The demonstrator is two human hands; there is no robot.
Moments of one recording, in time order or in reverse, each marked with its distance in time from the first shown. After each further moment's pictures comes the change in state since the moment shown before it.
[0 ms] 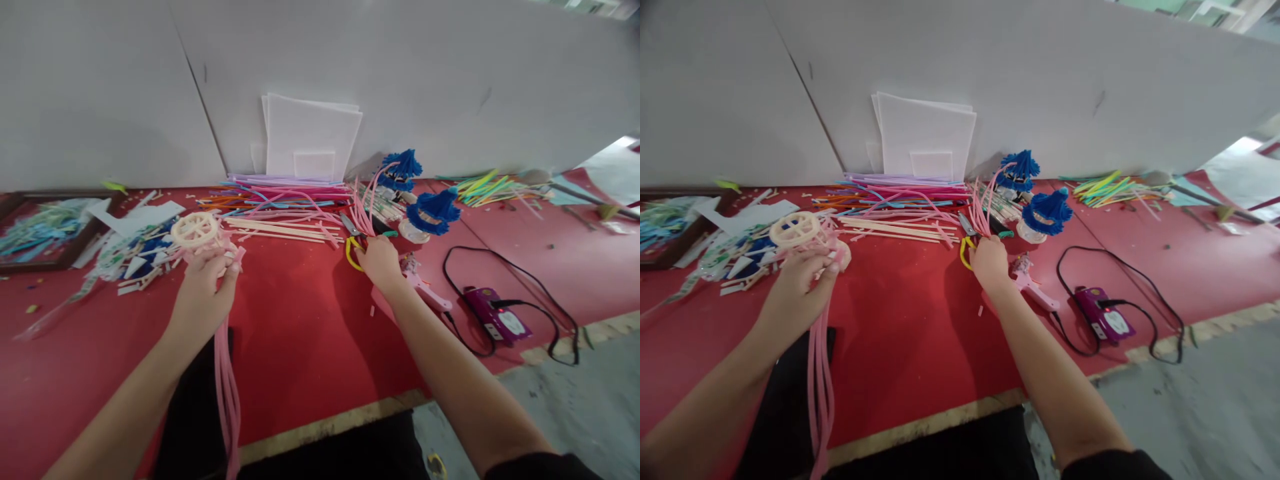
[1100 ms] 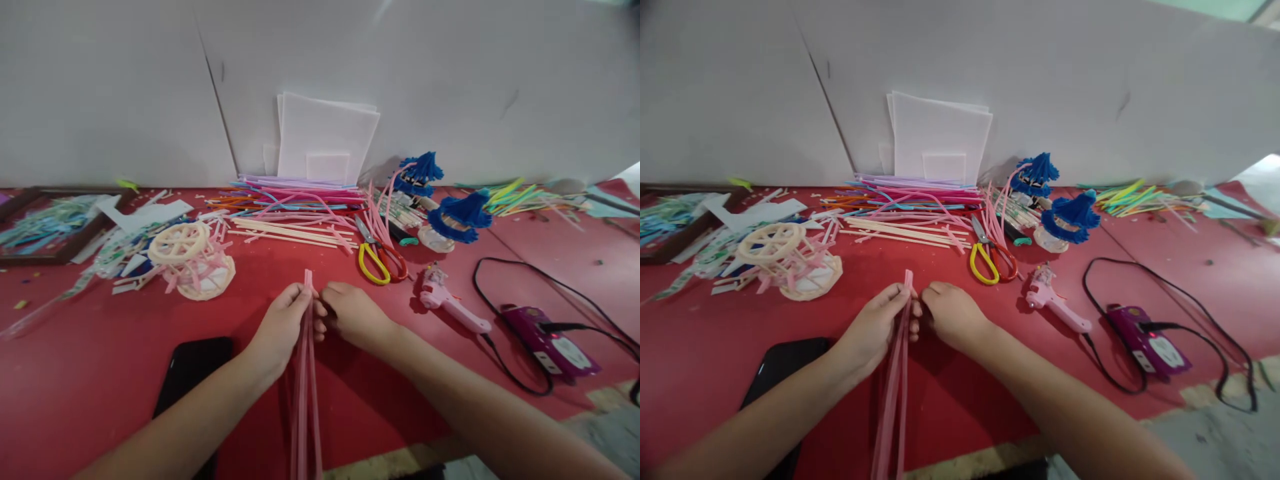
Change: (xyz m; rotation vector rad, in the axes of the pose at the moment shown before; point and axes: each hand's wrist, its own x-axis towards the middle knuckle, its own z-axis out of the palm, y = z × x) left_hand -0.032 0.078 0.068 -1.340 -0.397 -0.757; right_hand -0.068 -0.048 0.014 0.242 -0.225 -0.738
